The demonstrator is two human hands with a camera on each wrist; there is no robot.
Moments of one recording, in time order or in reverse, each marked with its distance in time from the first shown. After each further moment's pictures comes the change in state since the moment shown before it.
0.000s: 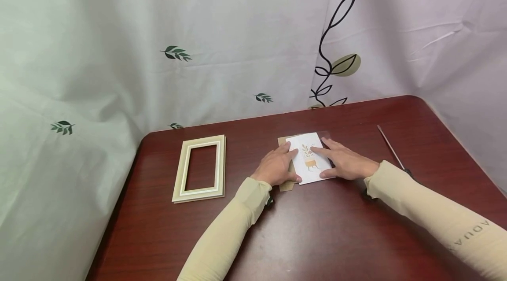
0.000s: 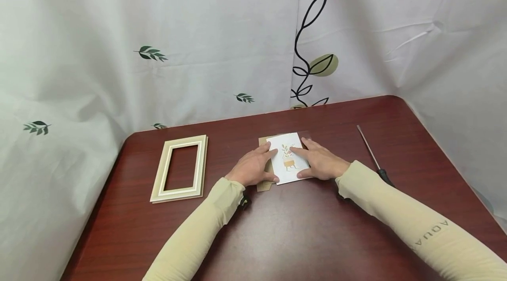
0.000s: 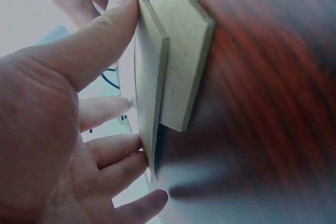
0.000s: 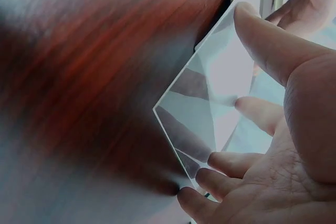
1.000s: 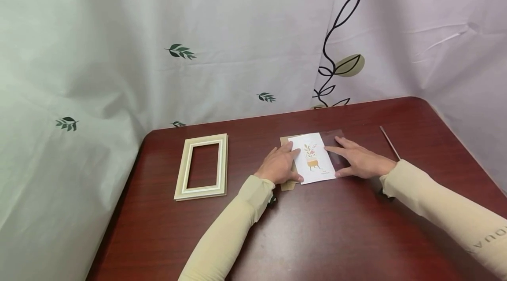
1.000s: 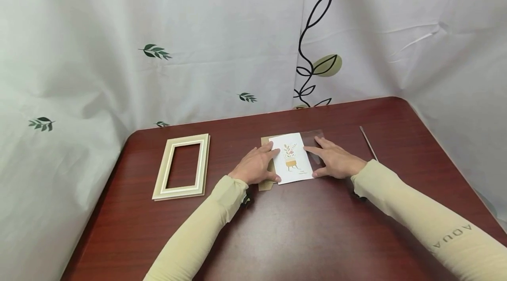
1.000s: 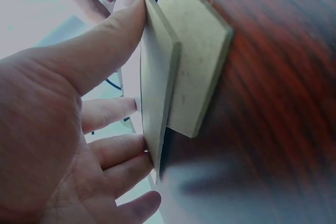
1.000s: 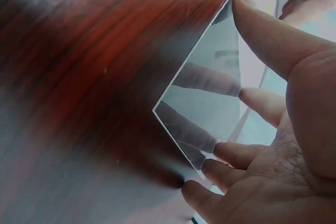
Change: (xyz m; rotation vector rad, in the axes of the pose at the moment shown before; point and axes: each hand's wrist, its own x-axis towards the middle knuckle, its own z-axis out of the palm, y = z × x) left_hand 0.000 0.006 -0.003 0.022 -0.037 -0.033; right_hand -0.016 0.021 -0.013 -0.019 -0.042 0.018
